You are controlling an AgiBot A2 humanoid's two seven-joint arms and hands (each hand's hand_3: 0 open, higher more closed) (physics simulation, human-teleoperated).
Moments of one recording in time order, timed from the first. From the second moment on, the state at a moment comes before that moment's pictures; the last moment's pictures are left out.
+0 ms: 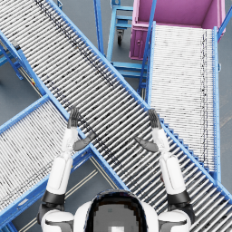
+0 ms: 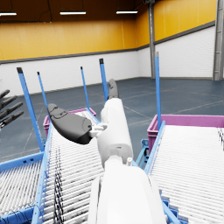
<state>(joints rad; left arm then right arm) 0.30 1.22 0.19 -1.79 1.00 0.04 0.04 0.30 -1.22 0.20 1.78 1.00 0.04 -0.04</state>
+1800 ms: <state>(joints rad) 0.49 1.32 -0.08 -1.89 1.38 0.00 0.00 0.42 -1.33 -0.11 1.82 1.38 0.00 0.00</state>
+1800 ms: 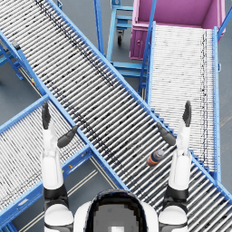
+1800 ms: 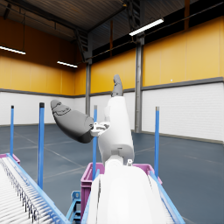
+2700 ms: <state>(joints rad) 0.48 1.34 -0.08 -1.90 1.38 0.00 0.00 0.39 -1.36 -0.13 1.84 1.38 0.00 0.00</state>
